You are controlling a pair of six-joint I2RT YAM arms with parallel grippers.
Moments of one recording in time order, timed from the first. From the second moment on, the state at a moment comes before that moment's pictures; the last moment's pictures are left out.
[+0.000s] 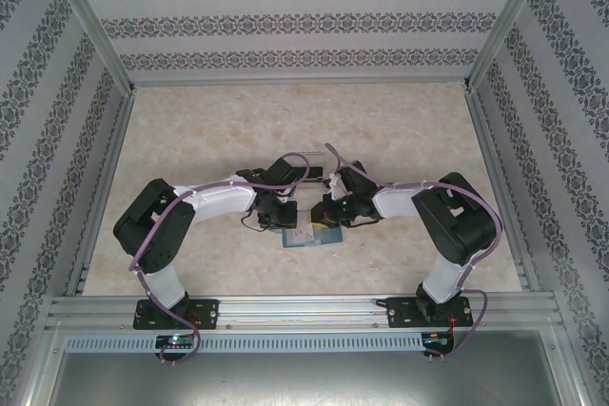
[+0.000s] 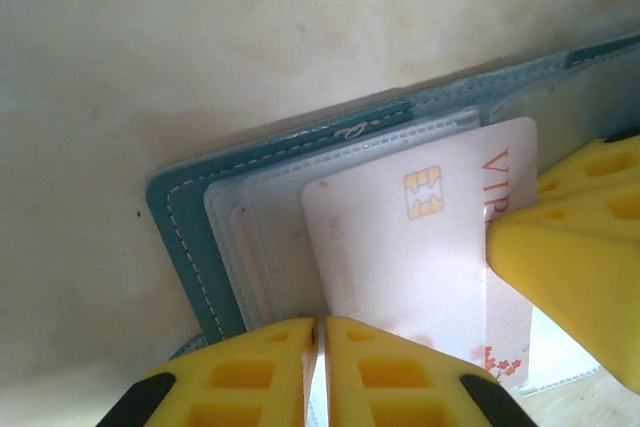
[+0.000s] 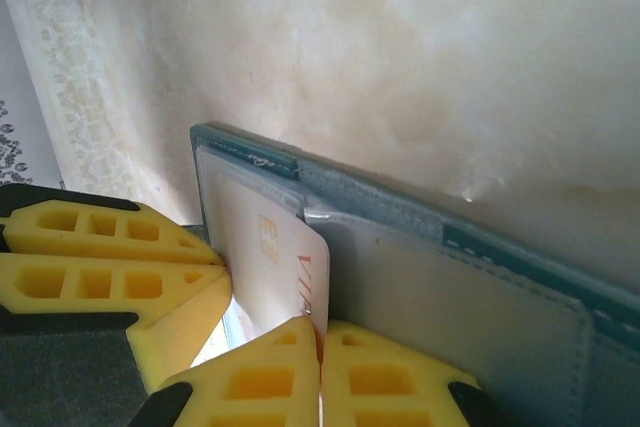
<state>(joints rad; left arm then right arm) -0.69 1.75 1.03 -0.57 0.26 -0.66 0.54 1.74 0.71 0.00 -0.72 0.76</state>
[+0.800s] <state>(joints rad) -0.69 1.75 1.04 -0.62 0.20 -0.60 0.48 1.44 0.73 -0.36 -0.55 0.64</state>
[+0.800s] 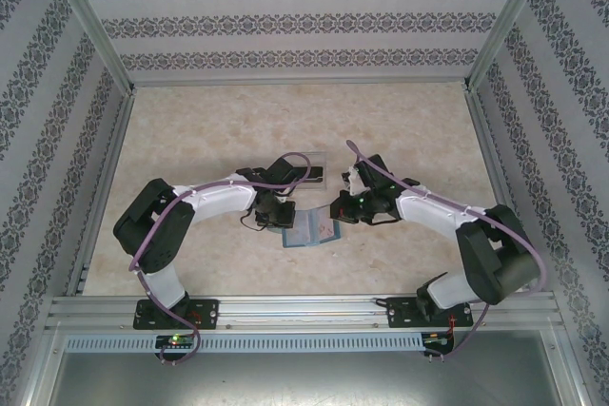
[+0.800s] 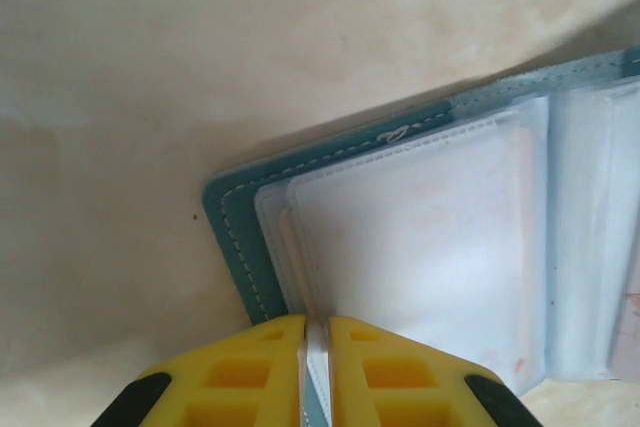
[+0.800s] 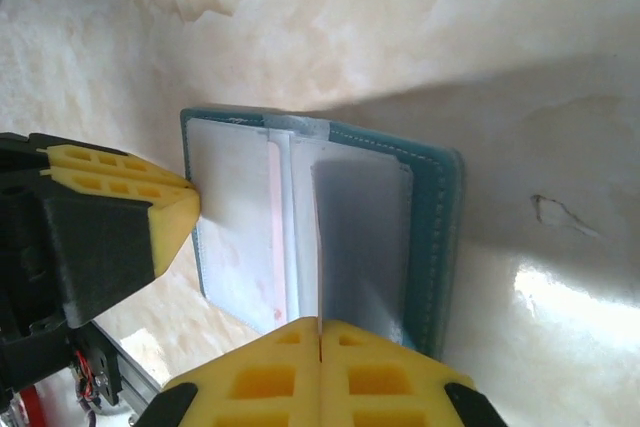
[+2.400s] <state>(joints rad) -0.40 1.38 0.78 -0.64 0.27 -0.61 0.54 2.19 2.18 -1.34 -0.23 -1.03</state>
